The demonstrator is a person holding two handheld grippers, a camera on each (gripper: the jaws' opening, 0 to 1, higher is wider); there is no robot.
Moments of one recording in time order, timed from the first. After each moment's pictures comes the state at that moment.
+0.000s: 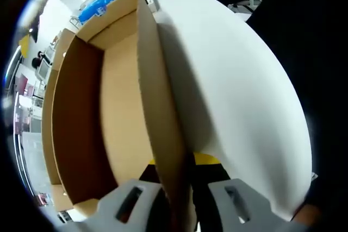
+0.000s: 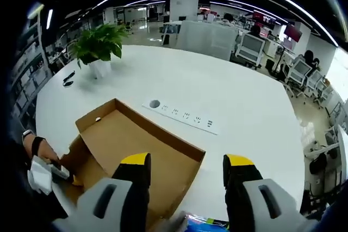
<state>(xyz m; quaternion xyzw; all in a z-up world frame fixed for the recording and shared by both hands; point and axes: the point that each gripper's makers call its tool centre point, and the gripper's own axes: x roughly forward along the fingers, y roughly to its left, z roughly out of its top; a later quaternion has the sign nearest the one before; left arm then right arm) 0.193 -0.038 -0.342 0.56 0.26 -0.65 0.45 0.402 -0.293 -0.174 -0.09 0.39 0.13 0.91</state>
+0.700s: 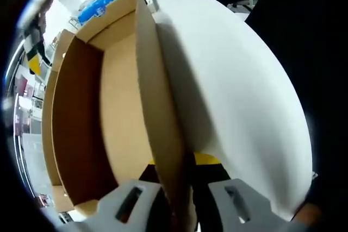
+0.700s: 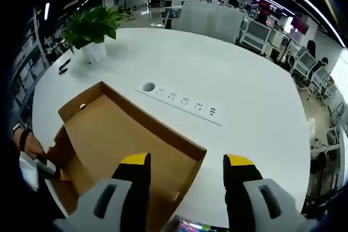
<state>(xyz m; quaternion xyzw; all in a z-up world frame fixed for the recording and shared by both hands) 0.192 -0.038 -0.342 0.56 0.26 -0.65 0.45 0.423 -0.301 -0.224 -0.11 0.44 0.14 0.88</state>
